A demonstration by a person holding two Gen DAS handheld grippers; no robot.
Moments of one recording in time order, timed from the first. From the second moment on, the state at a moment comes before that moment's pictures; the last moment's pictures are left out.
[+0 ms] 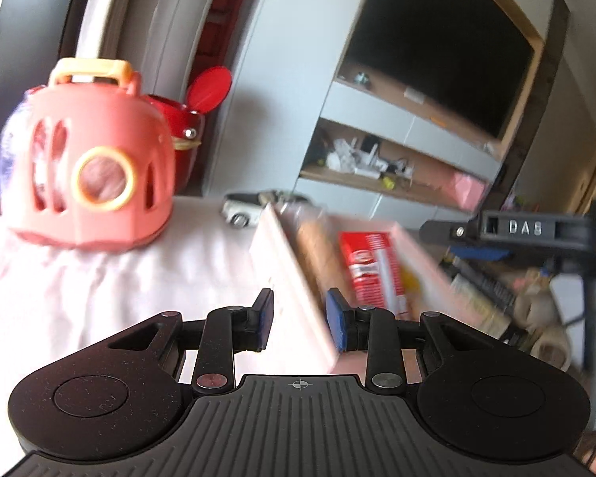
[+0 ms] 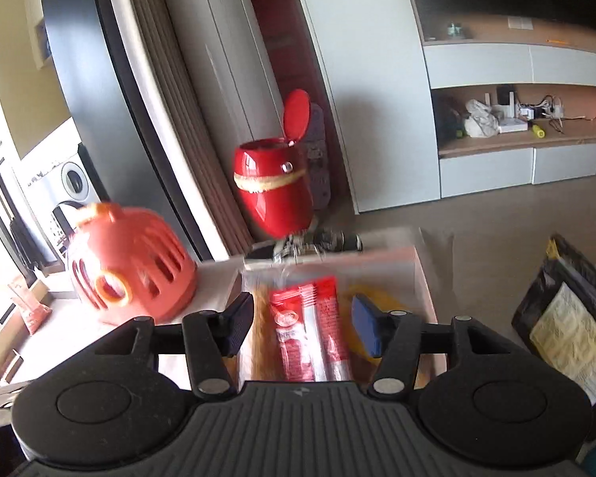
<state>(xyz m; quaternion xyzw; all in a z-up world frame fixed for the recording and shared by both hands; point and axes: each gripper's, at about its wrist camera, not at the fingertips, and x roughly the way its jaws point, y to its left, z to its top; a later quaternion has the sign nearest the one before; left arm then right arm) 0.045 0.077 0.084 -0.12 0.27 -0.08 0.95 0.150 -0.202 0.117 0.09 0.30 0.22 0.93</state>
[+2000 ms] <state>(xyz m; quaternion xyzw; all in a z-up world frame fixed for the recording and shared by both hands) -0.004 0.010 0.018 -0.01 0.32 0.01 0.95 0.026 -0.202 -0.007 -0.02 0.32 0.15 0.93</state>
